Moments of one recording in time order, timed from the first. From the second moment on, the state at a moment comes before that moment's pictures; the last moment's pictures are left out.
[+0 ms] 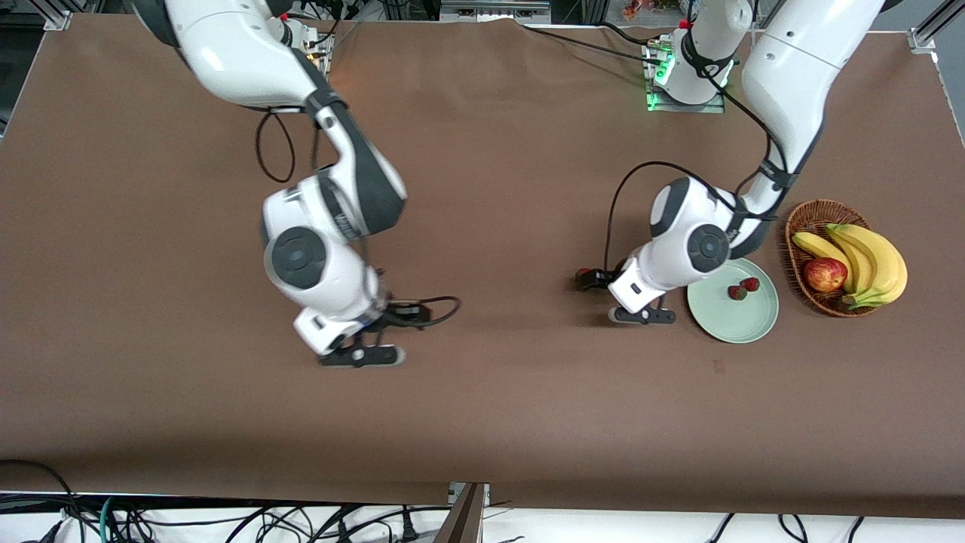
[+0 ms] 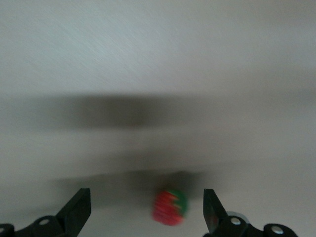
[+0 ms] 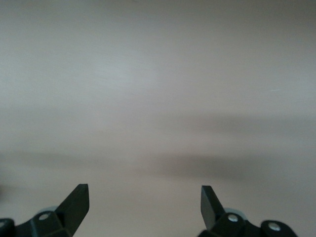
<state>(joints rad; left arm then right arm) -0.03 0.61 -0.38 -1.90 -0.06 2.45 -0.33 0.42 0.83 -0.03 -1.00 0.12 1.85 0.30</state>
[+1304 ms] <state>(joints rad) -0.16 0.62 -0.33 -1.89 0.24 2.39 -0.61 0.08 0.16 -0.05 -1.47 -0.03 1.47 -0.01</state>
